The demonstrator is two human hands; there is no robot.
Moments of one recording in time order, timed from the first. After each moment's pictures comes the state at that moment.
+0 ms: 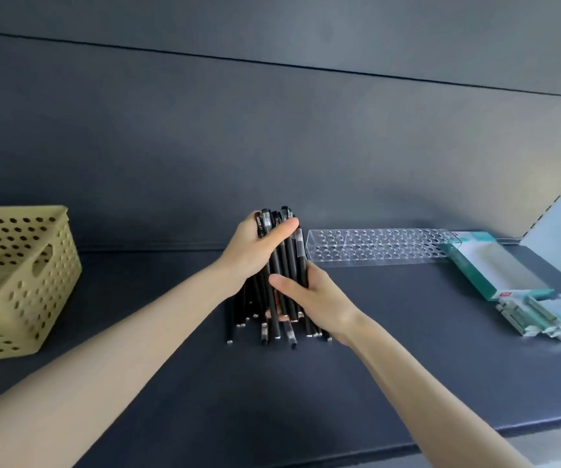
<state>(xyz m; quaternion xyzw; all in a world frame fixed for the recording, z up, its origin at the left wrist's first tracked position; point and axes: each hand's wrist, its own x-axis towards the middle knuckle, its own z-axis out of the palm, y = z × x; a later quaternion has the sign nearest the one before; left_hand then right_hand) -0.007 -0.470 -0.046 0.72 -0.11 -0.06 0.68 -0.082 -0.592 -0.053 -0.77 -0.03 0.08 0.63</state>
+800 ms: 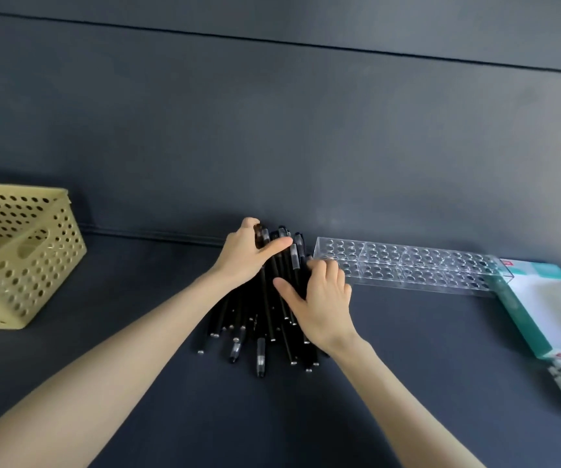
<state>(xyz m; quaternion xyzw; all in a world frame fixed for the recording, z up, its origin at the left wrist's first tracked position) 0.041 -0.485 -0.088 0.90 -0.02 0.04 0.43 -0.025 -0.630 -0.105 -0.96 -0.02 -0.07 0.28</state>
